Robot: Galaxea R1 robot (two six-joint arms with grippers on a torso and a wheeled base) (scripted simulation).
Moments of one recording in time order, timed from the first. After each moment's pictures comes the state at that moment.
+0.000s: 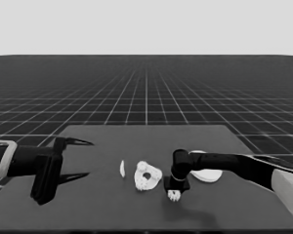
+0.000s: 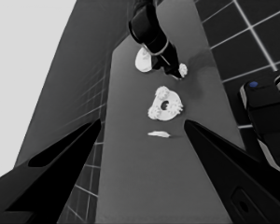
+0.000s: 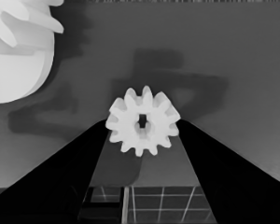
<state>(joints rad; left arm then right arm) -0.34 1.75 -0.42 0.31 0.68 0.35 -0.25 2.64 -1.17 -0.44 -1.53 1.48</state>
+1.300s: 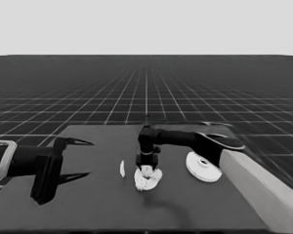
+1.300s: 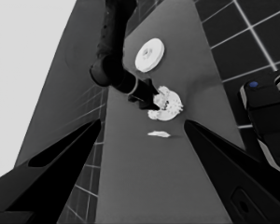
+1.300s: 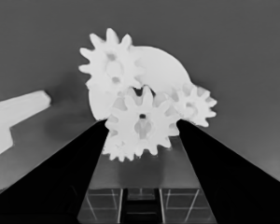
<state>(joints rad) -0.34 1.75 -0.42 0.31 0.68 0.35 -0.08 3.08 -1.75 -0.26 -1.51 1.34</state>
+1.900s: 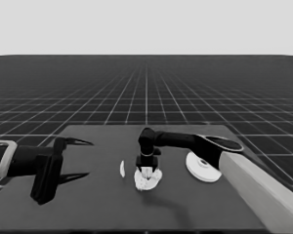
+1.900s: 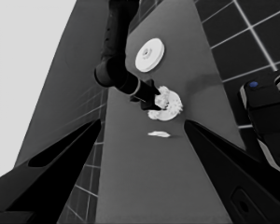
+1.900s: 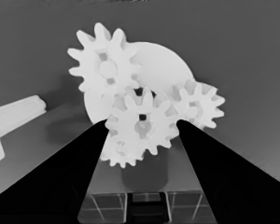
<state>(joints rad) -0.34 1.75 -0.42 0.31 0.68 0.35 -0.10 3.08 -1.76 -0.28 -1.50 1.38</state>
